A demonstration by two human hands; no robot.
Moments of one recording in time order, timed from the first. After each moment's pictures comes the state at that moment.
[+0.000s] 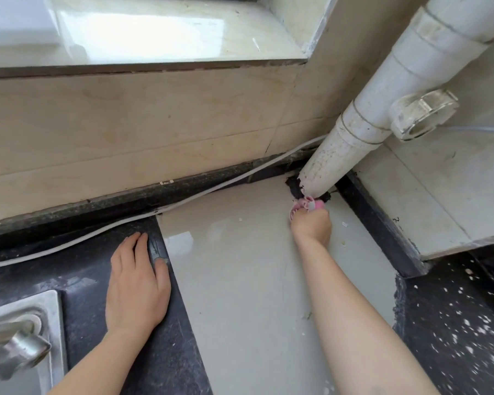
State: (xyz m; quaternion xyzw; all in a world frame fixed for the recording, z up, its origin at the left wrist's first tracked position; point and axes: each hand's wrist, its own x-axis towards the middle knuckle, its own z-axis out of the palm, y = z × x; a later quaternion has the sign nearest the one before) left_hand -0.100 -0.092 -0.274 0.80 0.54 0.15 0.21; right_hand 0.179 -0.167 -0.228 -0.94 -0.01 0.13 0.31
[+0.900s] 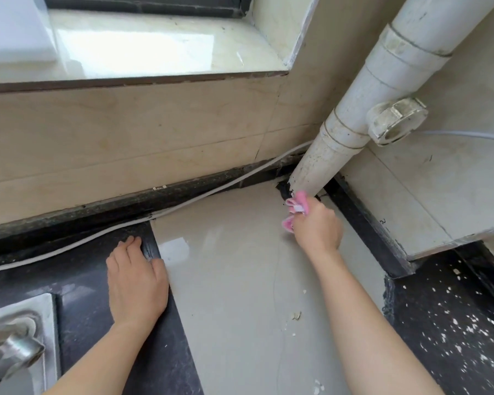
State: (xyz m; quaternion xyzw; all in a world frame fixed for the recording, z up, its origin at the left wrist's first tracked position) left_hand -0.082 -0.096 -0.266 0.76 0.59 0.17 0.21; right_hand 0.178 -0.197 -0.183 -0.96 -0.24 0.08 0.12
